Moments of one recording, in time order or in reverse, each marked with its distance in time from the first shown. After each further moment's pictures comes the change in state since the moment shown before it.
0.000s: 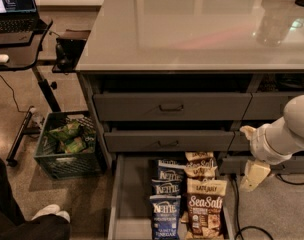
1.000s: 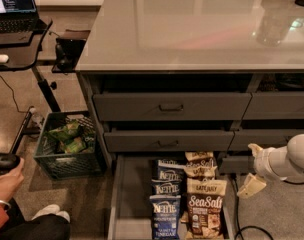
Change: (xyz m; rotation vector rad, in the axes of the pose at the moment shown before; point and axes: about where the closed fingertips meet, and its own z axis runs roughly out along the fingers) arm 0.081 -0.016 0.106 0.089 -0.092 0.181
